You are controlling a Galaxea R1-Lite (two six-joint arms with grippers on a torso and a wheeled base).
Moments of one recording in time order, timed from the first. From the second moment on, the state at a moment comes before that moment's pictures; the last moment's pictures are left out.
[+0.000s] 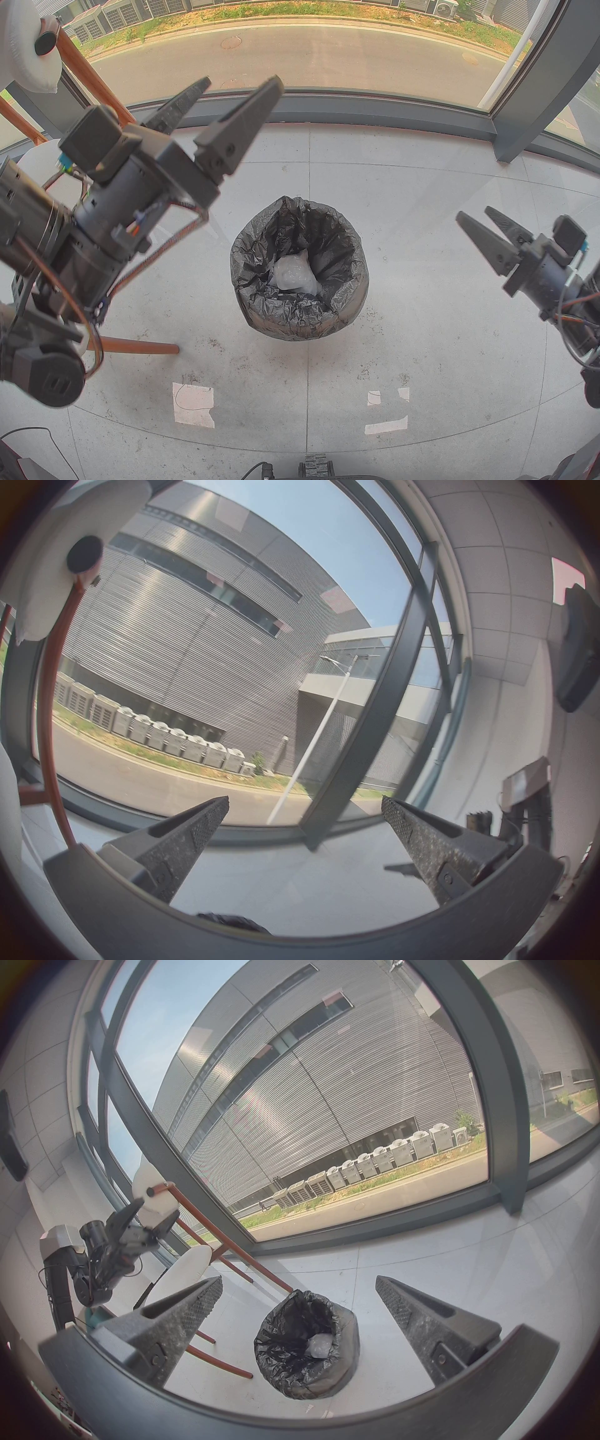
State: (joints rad) left arm -0.66 1.57 -0.68 -1.46 -0.19 -0.05; right arm 0.42 1.42 -0.32 -1.34 0.16 0.25
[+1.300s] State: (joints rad) left arm -0.22 0.37 -0.16 -0.33 -0.06 -0.03; right arm 0.04 0.30 -0.04 -0.36 0.22 0.09
